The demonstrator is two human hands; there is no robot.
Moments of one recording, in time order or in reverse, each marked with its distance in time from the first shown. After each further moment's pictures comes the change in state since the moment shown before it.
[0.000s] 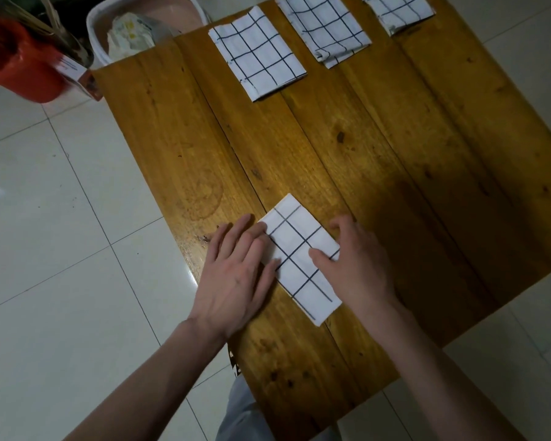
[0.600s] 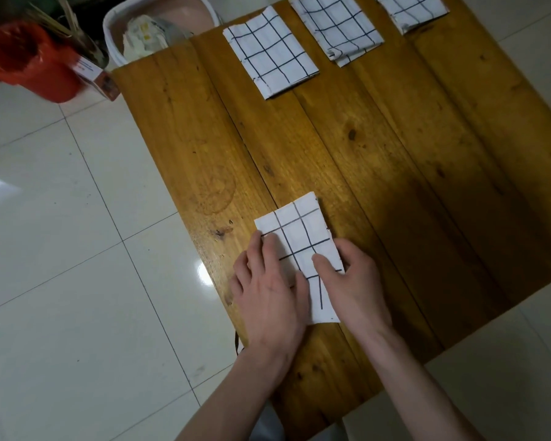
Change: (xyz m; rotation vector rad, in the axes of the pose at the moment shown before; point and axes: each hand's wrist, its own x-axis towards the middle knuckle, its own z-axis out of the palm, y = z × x) left_hand -0.015 0.075 0.018 -0.223 0.093 -0.592; right_hand -0.037 -0.011 0.018 0.709 -0.060 0.143
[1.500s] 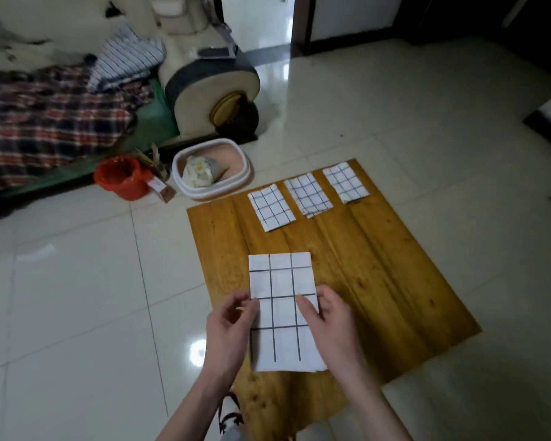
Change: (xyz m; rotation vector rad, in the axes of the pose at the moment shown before) left_hand -0.055 0.124 -0.240 -0.955 0.032 -0.229; right_hand -0.121 -0.194 -0.131 0.165 -0.145 -0.206
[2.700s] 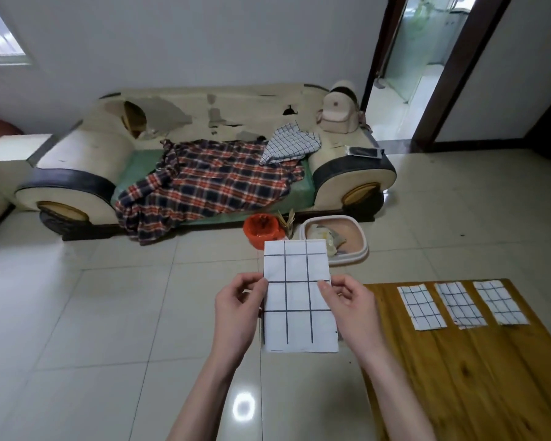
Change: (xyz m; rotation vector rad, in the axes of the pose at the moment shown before) left_hand 0.024 0.192 -0.415 -0.179 0.373 0.246; right_hand -0.024 -0.263 0.358 0.031 -0.225 -0.348
